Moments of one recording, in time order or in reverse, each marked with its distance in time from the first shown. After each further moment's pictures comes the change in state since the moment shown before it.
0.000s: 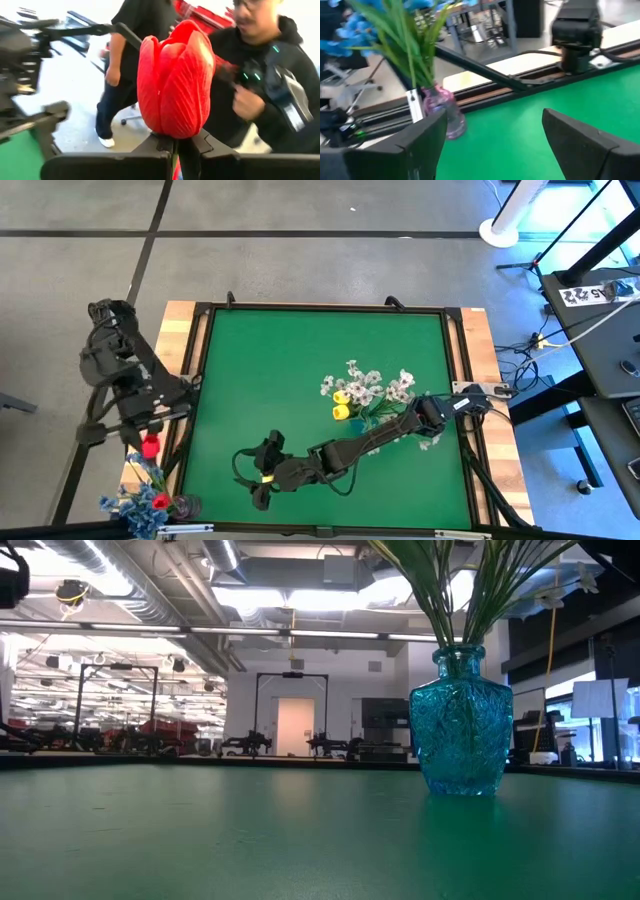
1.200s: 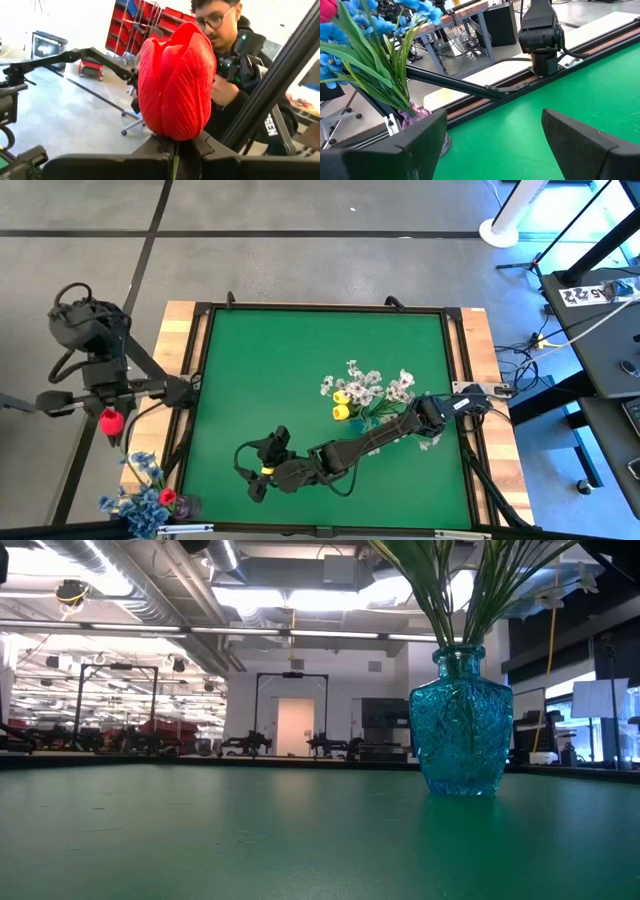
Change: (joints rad) left arm 0.160 0.058 0.328 -0.214 0.290 0.132; right arm -0.001 0.000 0.000 -0.007 0.165 0.120
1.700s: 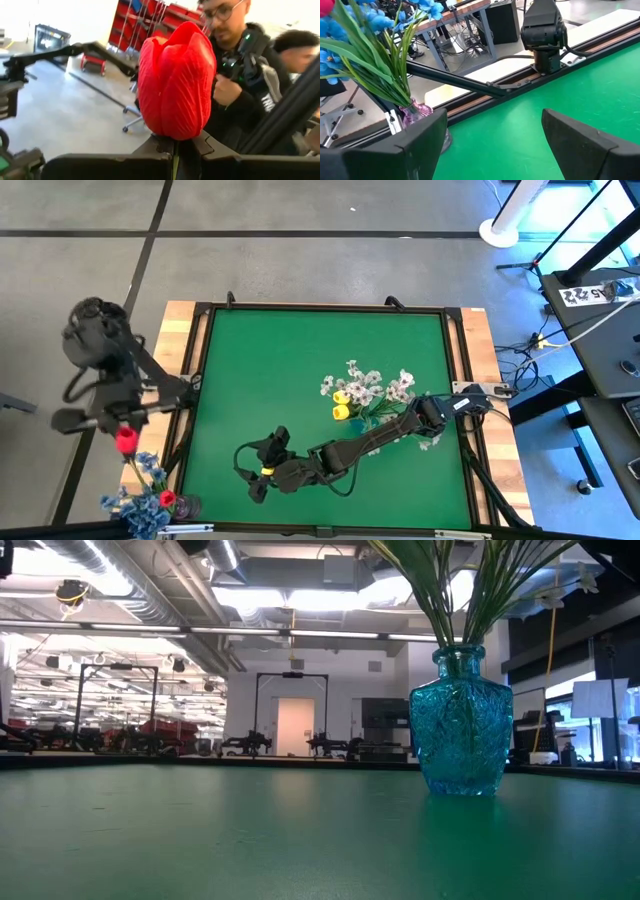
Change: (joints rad) left arm -0.033 0.058 -0.044 0.083 -0.045 -0.020; right arm 0.000 0.000 0.000 -0.009 -0.011 -0.003
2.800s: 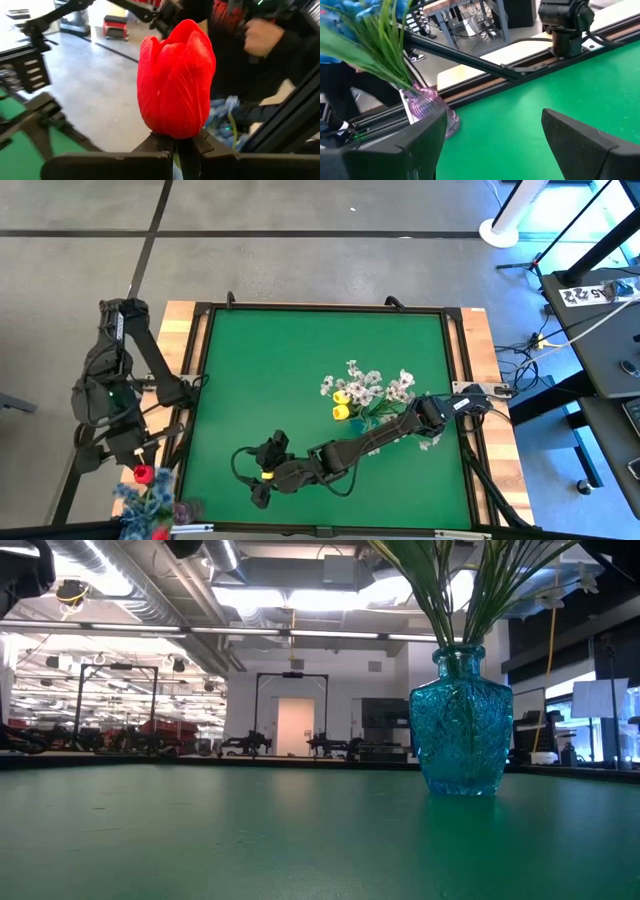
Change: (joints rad) left arm -0.375 -0.003 -0.260 0.000 -0.433 0.146; right arm 0.000 0.000 0.000 -0.041 -0.114 0.000
